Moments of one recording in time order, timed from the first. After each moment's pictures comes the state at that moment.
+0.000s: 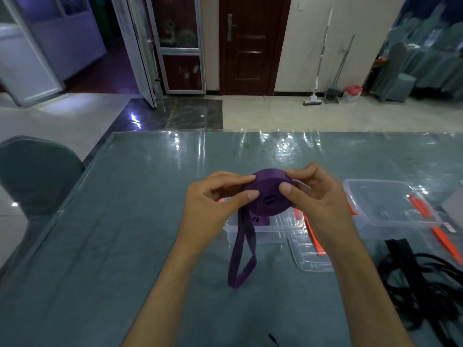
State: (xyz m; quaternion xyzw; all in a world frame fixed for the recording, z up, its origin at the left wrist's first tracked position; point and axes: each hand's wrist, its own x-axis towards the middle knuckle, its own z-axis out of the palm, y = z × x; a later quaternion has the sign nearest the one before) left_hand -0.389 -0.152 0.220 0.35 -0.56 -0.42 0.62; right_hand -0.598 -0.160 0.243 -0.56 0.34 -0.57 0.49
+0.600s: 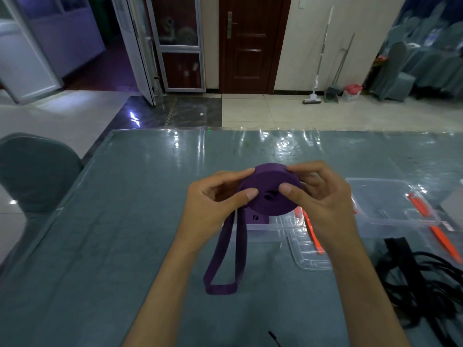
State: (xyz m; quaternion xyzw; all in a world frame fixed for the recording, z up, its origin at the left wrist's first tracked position) left_hand -0.387 -0.149 0.221 0.32 -0.54 -0.47 0.61; right_hand -0.598 -0.157 0.243 -0.61 0.34 -0.57 0.43
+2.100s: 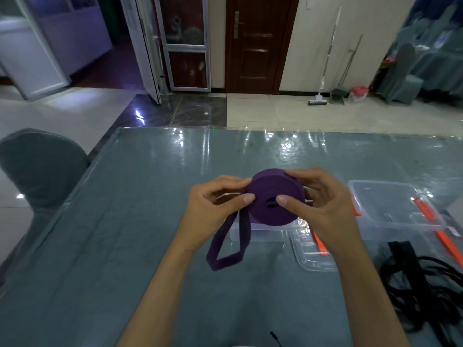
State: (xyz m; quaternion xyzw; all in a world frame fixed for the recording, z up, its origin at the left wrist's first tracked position) left_hand -0.375 -0.149 0.205 0.32 -0.53 -0.50 0.61; right_hand -0.600 -0.159 0.231 -0.64 0.35 -0.54 0.41
